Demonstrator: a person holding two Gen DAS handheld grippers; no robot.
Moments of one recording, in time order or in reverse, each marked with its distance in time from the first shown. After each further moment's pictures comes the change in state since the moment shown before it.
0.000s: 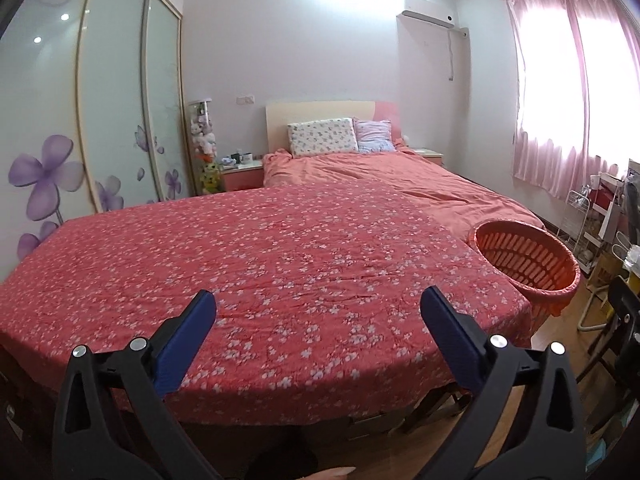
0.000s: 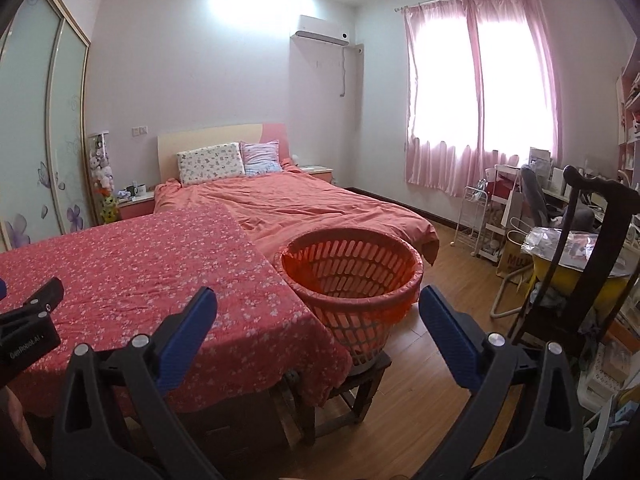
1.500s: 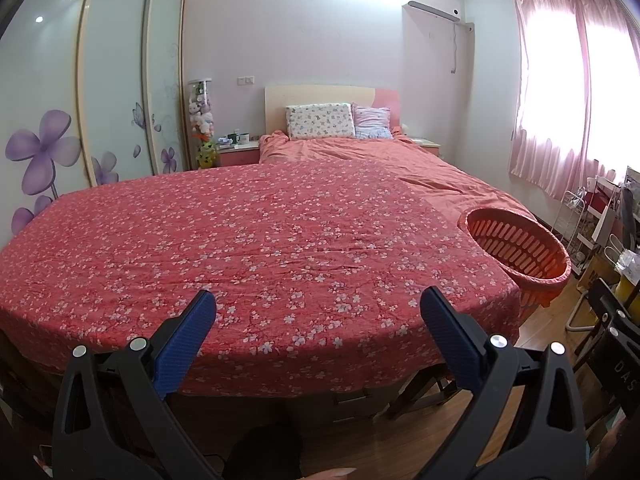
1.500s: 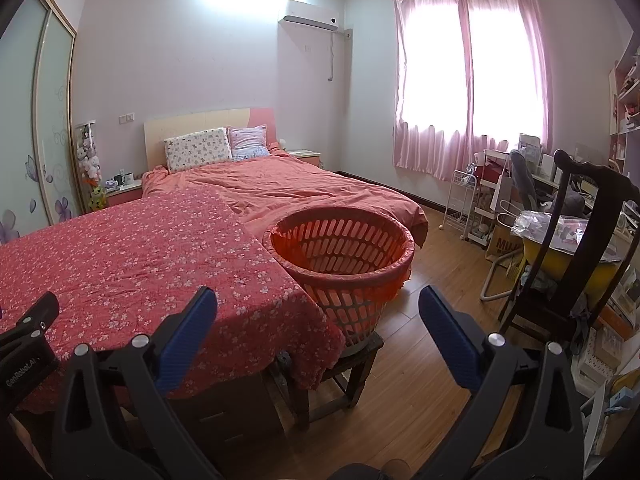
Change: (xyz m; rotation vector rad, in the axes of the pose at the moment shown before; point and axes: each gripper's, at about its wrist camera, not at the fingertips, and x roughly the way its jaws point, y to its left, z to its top) left arm -0.004 -0.004 -0.018 -0.047 0.062 -0.031; right arm 0.012 0.001 -0.012 0.015 0.063 -0.044
